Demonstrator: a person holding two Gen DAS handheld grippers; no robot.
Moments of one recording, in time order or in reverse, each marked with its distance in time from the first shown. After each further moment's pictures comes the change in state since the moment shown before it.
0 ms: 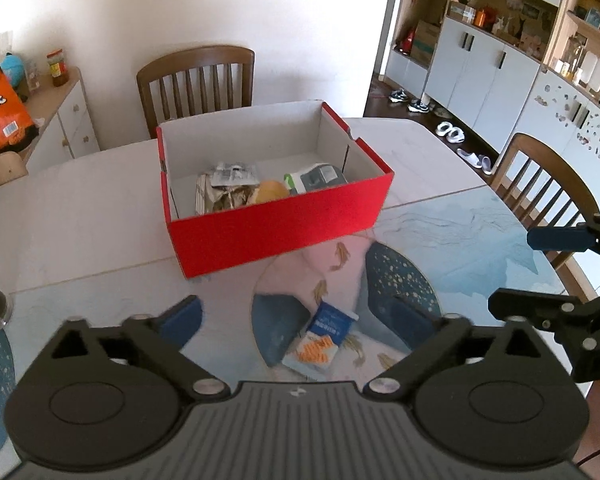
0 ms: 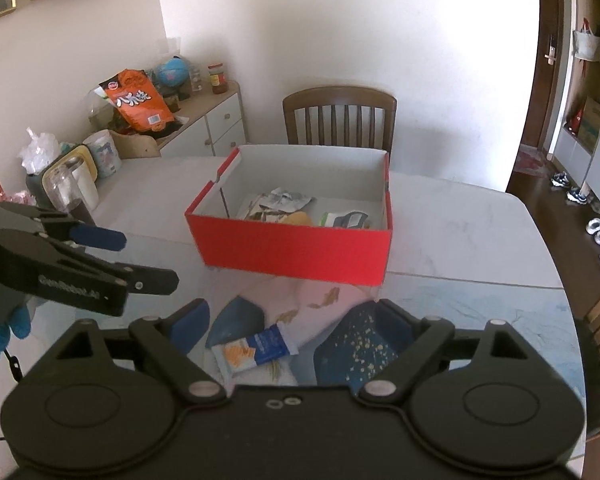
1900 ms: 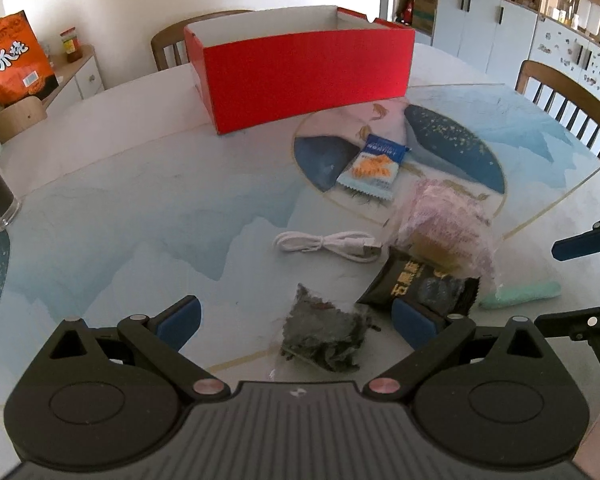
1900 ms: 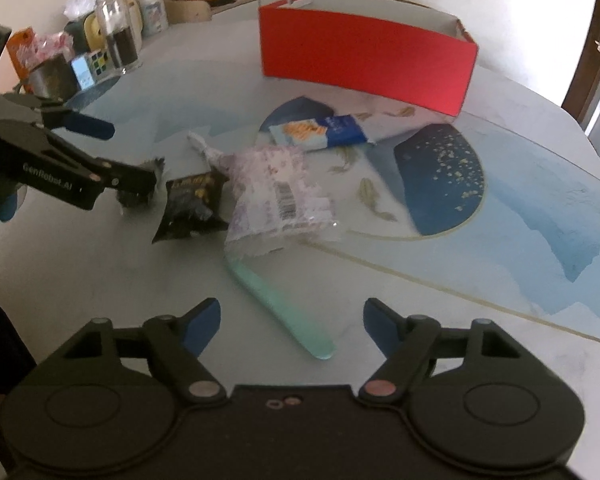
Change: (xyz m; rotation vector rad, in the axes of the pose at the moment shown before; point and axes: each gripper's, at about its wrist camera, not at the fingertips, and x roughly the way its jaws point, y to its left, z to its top) left arm 0.038 0.038 -0.175 0.096 0.015 0.073; right arm 0.044 0.055 -0.174 -0.157 0.214 0.045
